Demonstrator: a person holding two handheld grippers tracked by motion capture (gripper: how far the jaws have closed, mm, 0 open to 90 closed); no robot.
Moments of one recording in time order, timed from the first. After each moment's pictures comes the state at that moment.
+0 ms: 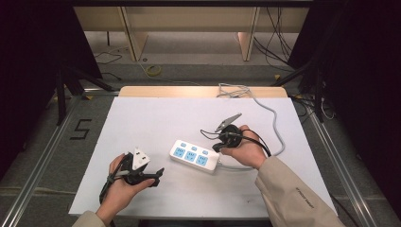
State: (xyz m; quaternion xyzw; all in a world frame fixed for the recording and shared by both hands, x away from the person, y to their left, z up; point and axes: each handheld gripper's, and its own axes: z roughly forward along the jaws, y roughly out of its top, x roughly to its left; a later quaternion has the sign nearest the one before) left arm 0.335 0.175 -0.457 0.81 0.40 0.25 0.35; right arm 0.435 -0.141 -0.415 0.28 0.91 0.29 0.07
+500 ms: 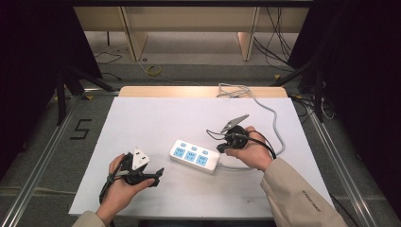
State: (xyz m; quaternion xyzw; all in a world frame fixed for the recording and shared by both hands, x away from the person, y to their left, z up) left arm 0.335 0.175 -0.457 0.81 0.40 0.25 0.35; right arm 0.429 -0.156 -0.413 0.29 0.91 0.30 0.07
